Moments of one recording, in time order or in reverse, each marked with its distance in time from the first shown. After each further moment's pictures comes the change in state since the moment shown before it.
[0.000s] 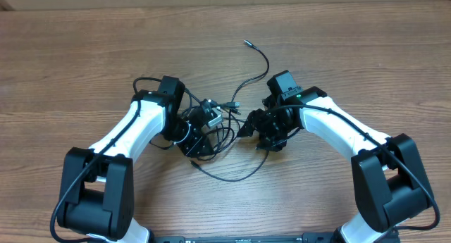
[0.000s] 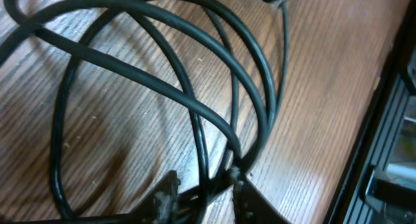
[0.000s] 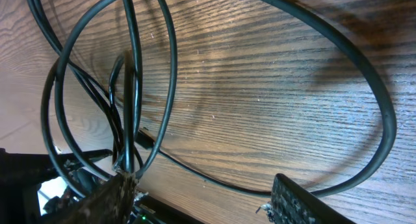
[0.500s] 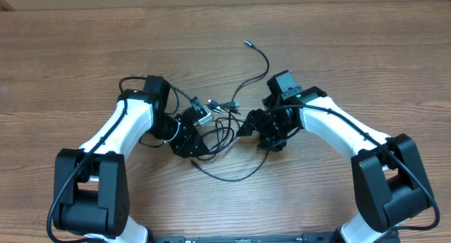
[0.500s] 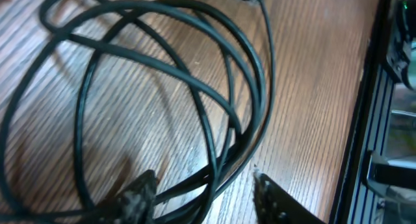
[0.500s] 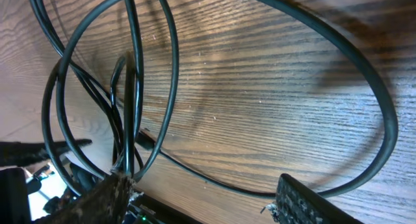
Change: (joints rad) left arm 0.088 0.000 -0.008 -0.024 0.086 0.176; right arm 0.000 0.000 0.000 0.008 0.000 0.000
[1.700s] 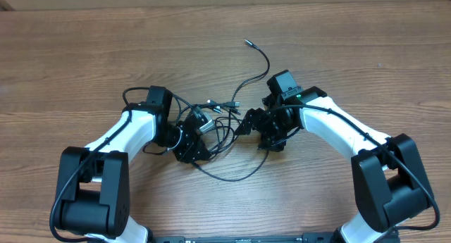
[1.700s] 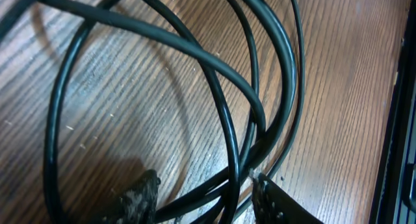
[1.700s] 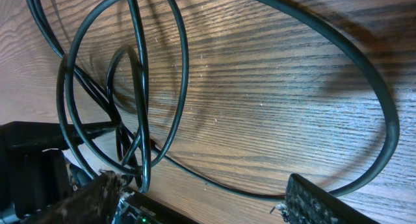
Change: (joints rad) left arm -0.004 0.000 -0.137 0.210 -0.005 -0.063; right arm 0.000 0.000 0.000 0.005 0.002 0.000
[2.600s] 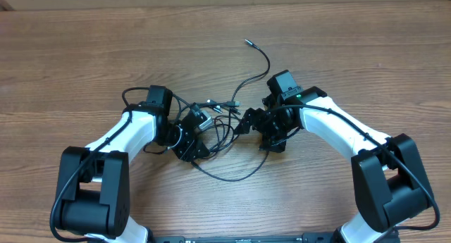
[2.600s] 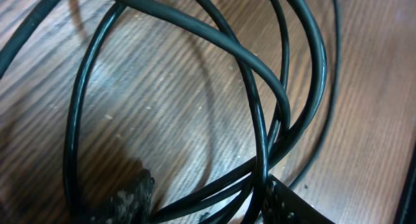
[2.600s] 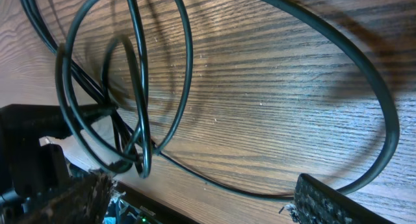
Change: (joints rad) left arm 0.000 0.000 -0.007 0.064 -0.070 -0.104; right arm 0.000 0.000 0.000 -0.001 0.000 0.000
